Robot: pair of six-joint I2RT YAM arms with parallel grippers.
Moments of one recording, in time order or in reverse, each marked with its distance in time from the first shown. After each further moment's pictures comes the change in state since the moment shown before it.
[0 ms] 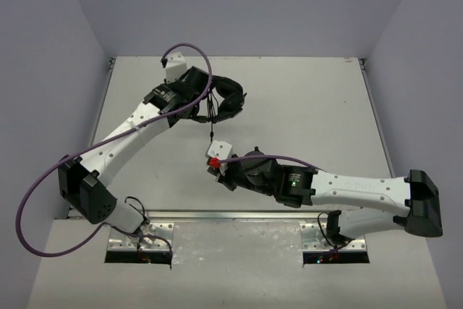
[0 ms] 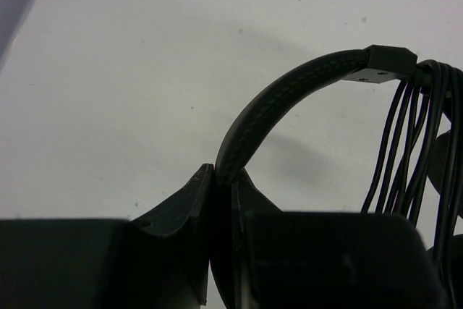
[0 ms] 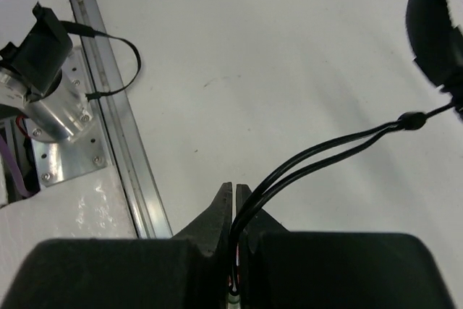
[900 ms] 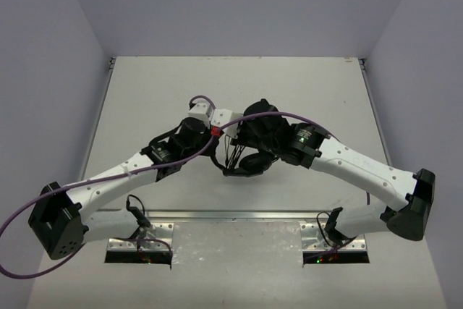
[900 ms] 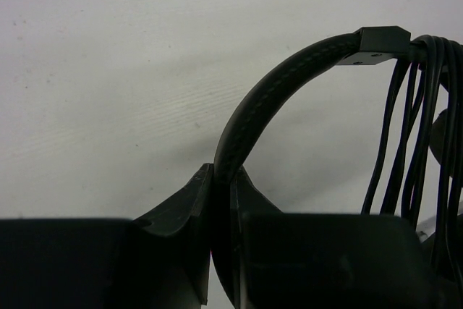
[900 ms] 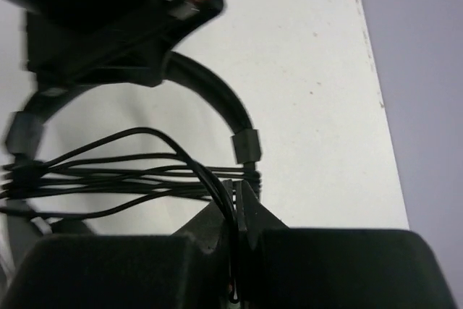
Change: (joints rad) left arm -0.159 -0.334 -0.752 0.706 0.583 0.210; right arm -0.309 0.097 0.399 -0.613 0.003 -0.490
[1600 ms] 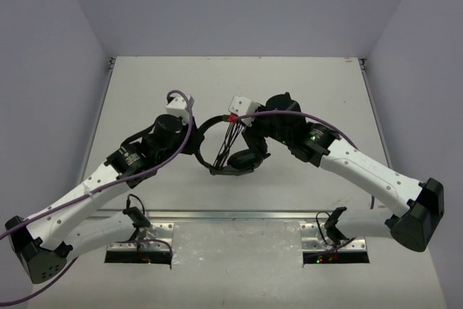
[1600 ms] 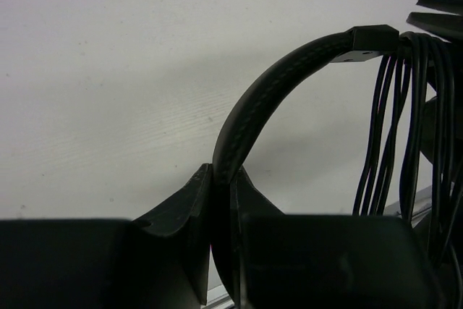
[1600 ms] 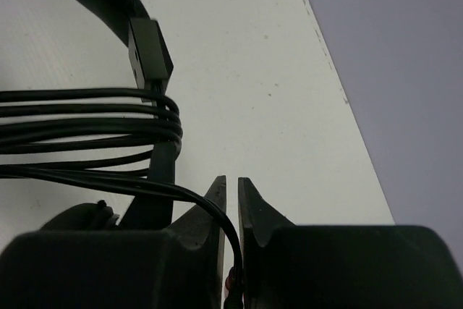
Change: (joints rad) left arm 0.001 -0.228 0.121 -0.296 -0.002 0.019; right arm -0.169 -0.056 -0.145 0.240 -0.046 -0.075
